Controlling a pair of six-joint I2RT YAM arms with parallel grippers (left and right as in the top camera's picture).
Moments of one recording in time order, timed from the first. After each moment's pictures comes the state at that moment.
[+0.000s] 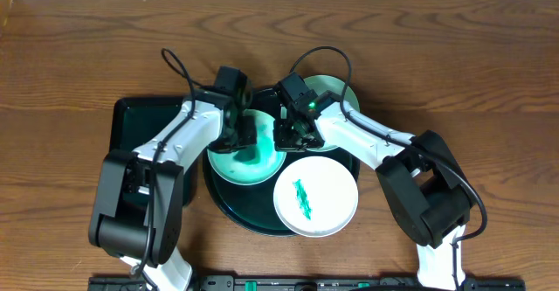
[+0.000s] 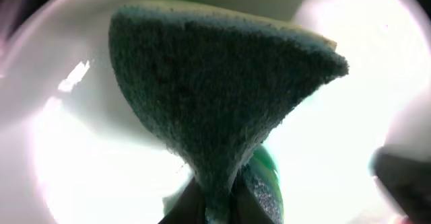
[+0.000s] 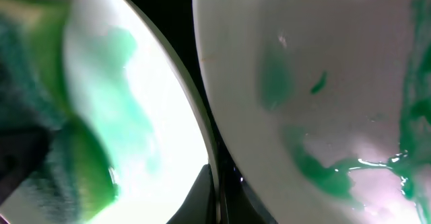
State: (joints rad) left arm -0.27 1.82 1.12 -0.76 0.12 -0.40; right arm 0.66 2.08 1.41 -0.63 -0.24 0.62
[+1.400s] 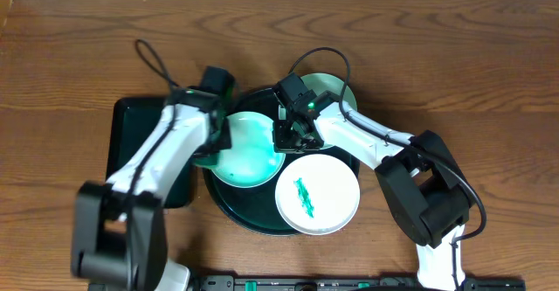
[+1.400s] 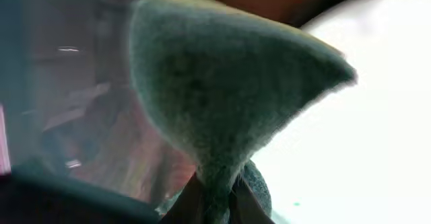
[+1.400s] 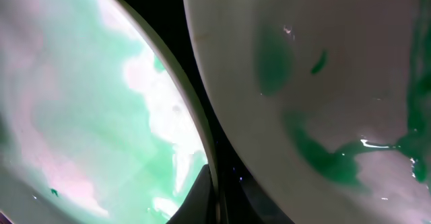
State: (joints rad) left arm -0.22 1.66 1.13 -0.96 -0.22 -0.41; right arm 0.66 2.09 1.41 -0.64 -0.25 0.62
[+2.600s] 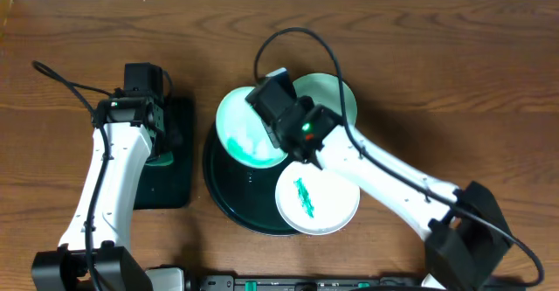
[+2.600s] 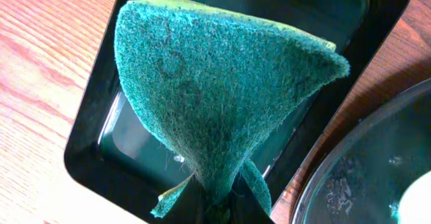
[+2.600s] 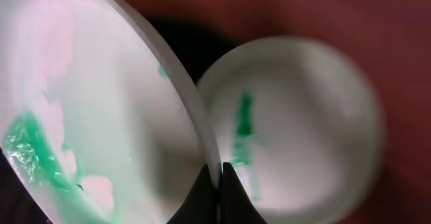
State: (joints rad) left arm 0.06 1.47 1.13 -1.02 -0.24 -0.39; right arm 0.85 1.81 1.44 -0.68 0.42 0.30
